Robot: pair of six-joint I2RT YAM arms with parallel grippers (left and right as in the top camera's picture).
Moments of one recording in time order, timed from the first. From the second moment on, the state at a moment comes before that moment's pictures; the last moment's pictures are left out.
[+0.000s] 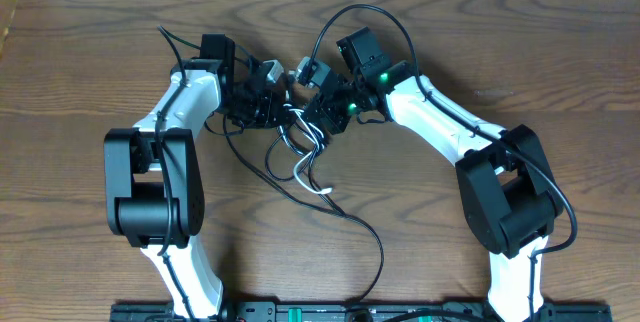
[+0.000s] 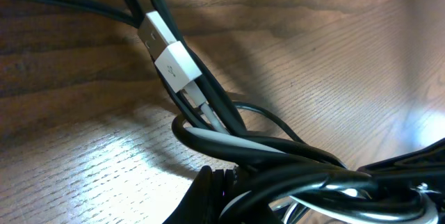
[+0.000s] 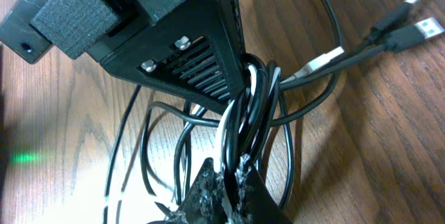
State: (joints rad) left arm -0.03 2.01 1.35 -0.78 0.68 0.15; right arm 0.55 2.09 1.54 -0.47 -0.67 -0.30
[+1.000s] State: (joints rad) left arm -0.03 2.01 1.35 -0.78 0.62 0.12; right arm 0.38 2.08 1.54 -0.45 -1.10 -0.18
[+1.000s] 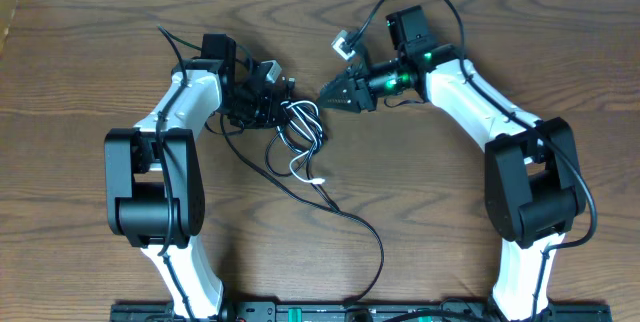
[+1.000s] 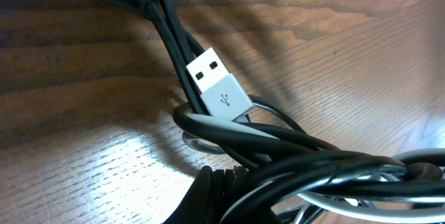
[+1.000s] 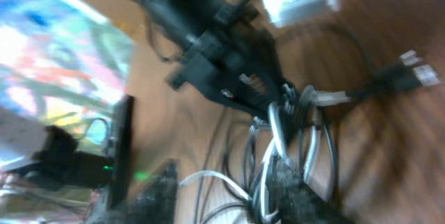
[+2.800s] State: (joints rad) left arm -0.04 2.01 1.35 -0.77 0.70 0.12; right arm 0.44 2.07 1.54 -0.40 -1.02 -0.22
